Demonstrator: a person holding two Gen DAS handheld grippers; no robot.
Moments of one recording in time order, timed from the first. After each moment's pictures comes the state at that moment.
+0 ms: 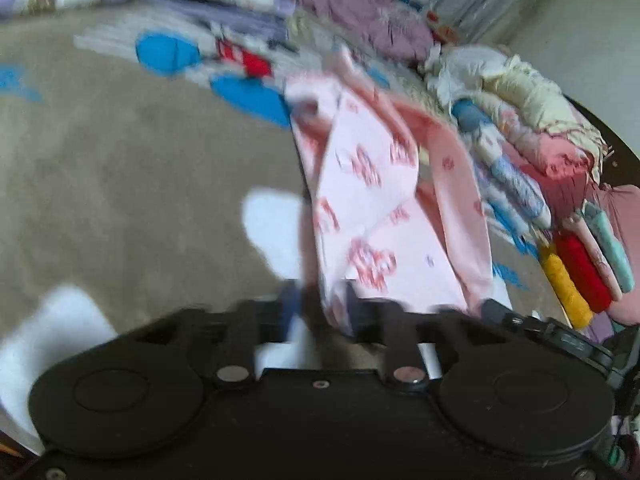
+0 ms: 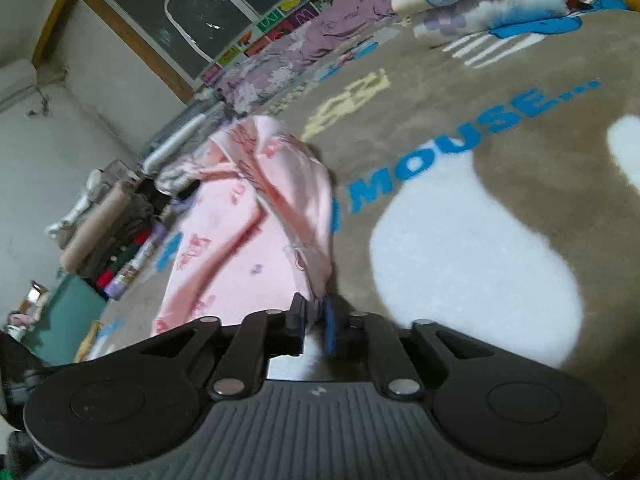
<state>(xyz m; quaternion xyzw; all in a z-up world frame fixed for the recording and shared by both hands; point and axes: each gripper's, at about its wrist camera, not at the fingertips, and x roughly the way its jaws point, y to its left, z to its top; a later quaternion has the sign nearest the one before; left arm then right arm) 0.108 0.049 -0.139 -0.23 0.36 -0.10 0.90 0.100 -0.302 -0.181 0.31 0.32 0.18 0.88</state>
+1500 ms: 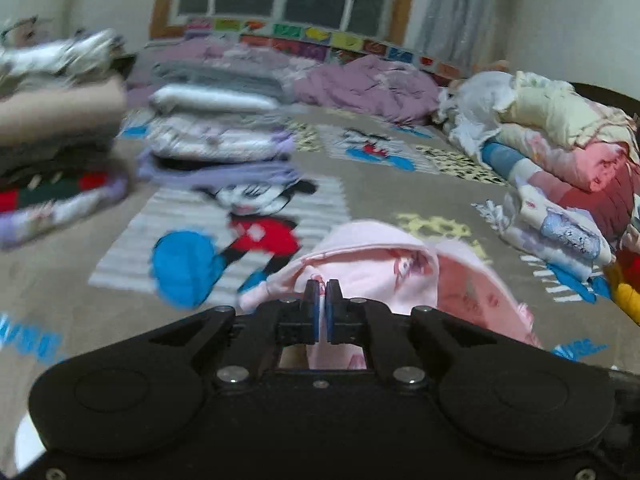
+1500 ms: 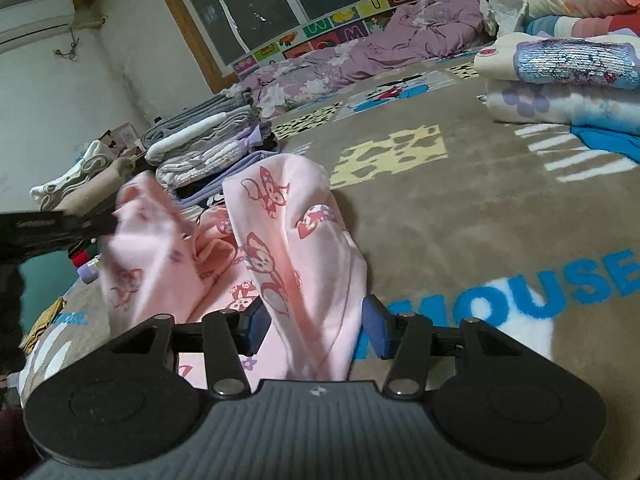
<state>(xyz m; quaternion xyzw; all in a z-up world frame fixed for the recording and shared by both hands) 0.171 0.061 -0.071 -0.08 0.27 -0.04 0.96 0.171 -0.271 -0.155 0.18 0.29 0.20 0.92</state>
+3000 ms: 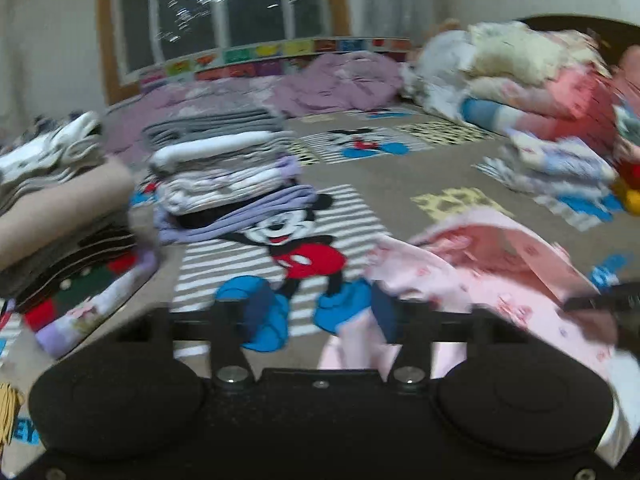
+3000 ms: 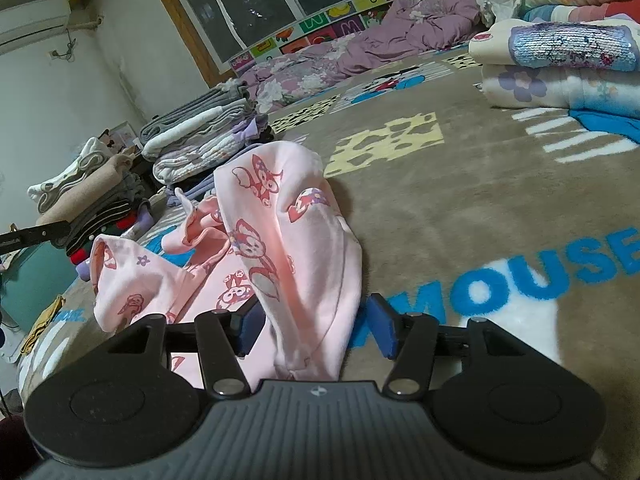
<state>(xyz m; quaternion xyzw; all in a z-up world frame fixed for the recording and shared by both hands) 0.166 0.094 -0.051 0.09 0.24 -0.10 0.96 0.172 -0.272 -0.165 0.19 0.30 0.20 0.91</state>
